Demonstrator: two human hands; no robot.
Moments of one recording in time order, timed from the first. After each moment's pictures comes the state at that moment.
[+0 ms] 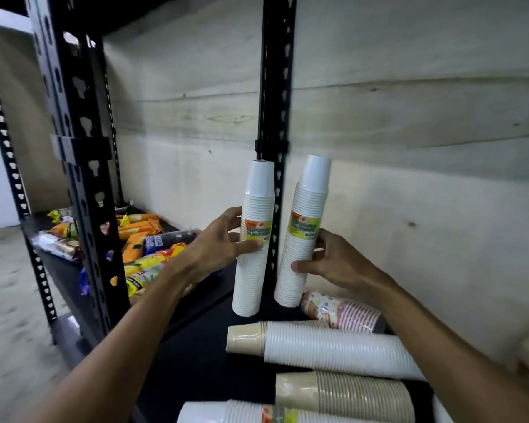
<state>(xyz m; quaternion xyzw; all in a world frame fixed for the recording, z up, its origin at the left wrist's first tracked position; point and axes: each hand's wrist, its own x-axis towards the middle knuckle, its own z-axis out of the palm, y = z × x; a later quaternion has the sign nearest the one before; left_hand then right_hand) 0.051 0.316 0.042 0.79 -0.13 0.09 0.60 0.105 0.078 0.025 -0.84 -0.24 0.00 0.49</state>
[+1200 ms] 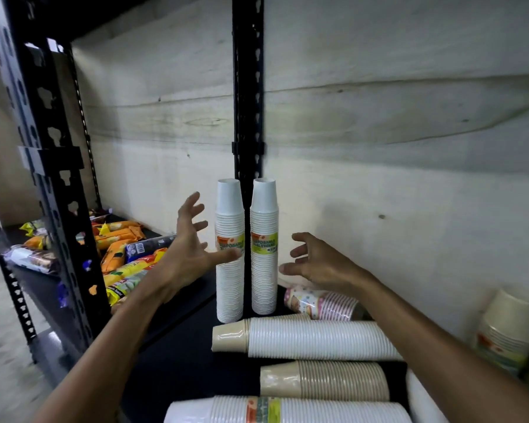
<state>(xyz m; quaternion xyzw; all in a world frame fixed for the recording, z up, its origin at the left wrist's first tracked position) 0.039 0.319 0.033 0.82 -0.10 0.21 0.53 0.084 0.069 0.029 -0.90 -0.18 0.04 0.39</state>
